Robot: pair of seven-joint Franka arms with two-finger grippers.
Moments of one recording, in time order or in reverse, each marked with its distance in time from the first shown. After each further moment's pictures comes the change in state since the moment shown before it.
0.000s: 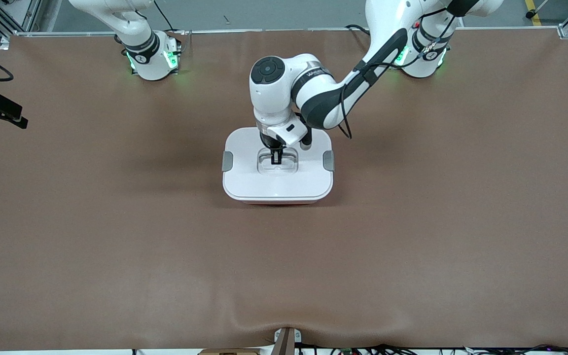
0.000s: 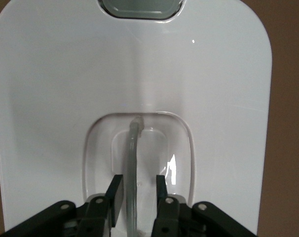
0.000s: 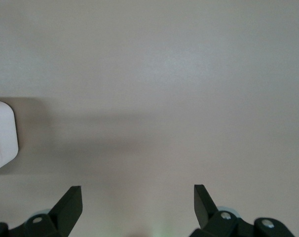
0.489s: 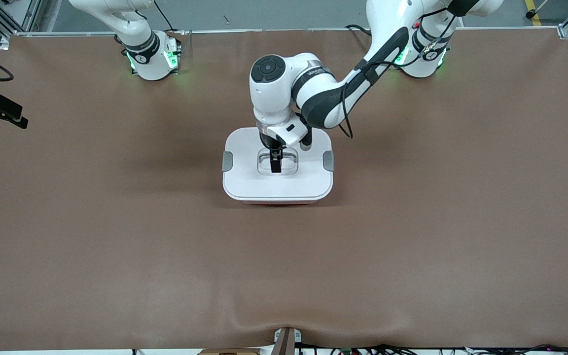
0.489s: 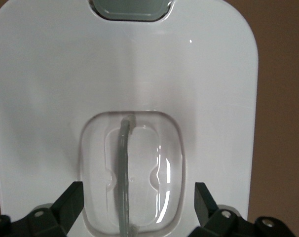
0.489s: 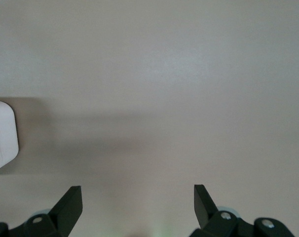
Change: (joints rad) left arm 0.002 -0.013 0.000 0.016 0.006 -0.012 0.029; right arm 0.000 0.000 0.000 0.000 0.001 0.001 0.000
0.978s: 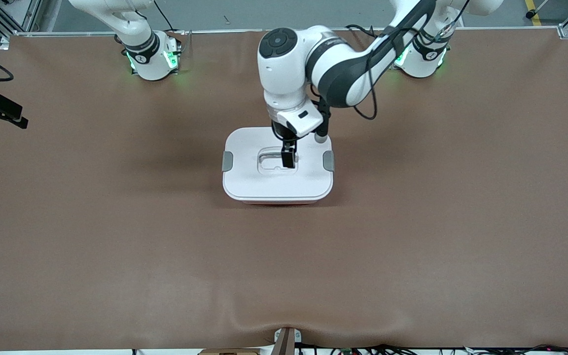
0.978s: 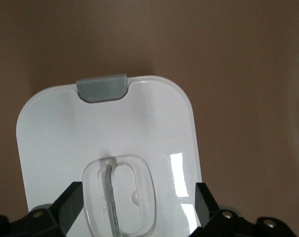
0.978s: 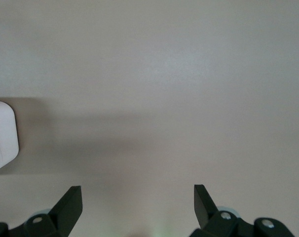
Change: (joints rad) left arm 0.057 -0.144 -0.002 0.010 -0.005 -0.177 0.226; right arm 0.000 0.000 0.000 0.000 0.000 0.000 0.000
